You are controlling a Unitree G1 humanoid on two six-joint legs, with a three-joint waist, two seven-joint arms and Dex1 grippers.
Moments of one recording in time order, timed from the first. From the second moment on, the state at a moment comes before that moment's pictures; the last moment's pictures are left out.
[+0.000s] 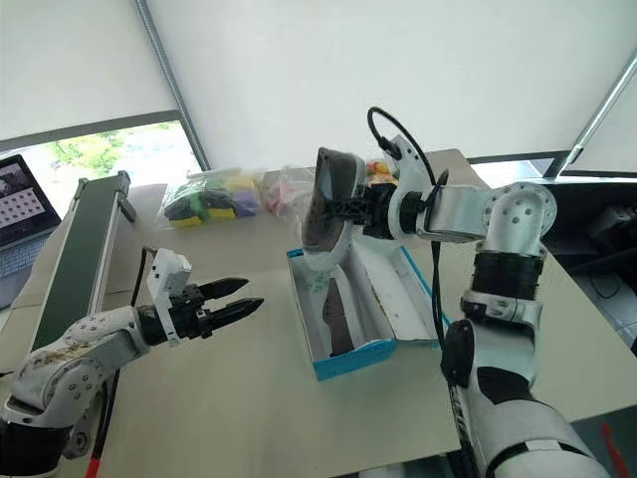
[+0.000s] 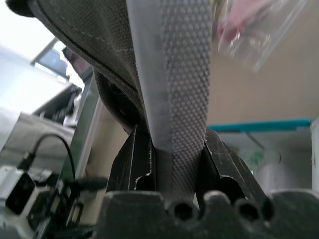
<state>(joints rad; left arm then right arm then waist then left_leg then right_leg) -0.10 0.73 0.06 -0.39 -0.76 0.59 -0.70 -1.06 -0.41 -0.30 0.30 1.20 1.59 -0.14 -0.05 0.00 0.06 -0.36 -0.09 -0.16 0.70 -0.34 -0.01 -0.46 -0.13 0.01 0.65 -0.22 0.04</state>
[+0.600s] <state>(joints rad) -0.04 0.68 0.02 -0.42 -0.65 0.51 -0.79 -1.15 -0.49 0.27 0.44 1.02 1.60 0.26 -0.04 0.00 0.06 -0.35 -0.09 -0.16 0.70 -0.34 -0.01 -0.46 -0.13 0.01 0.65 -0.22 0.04</state>
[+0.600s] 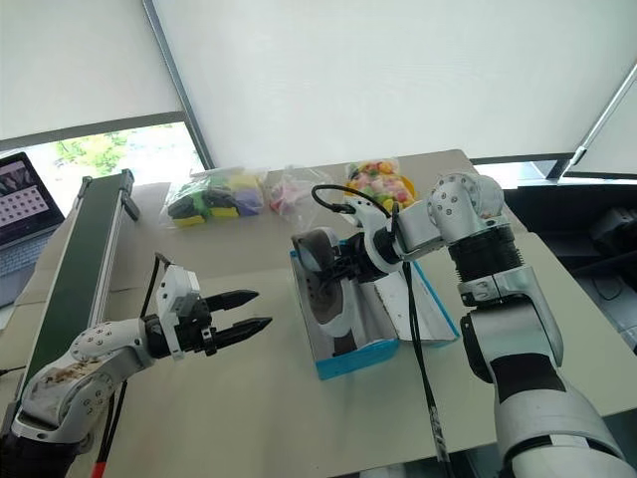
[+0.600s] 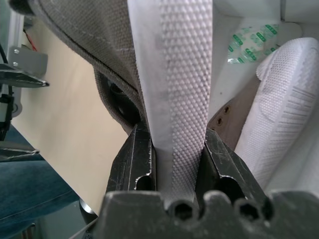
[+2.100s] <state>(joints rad) -0.07 0.65 0.02 -0.45 -0.62 0.55 -0.75 -0.84 -0.18 -0.33 -0.10 0.56 1.61 0.31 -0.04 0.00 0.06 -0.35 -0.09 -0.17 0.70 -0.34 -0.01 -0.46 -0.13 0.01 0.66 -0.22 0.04</state>
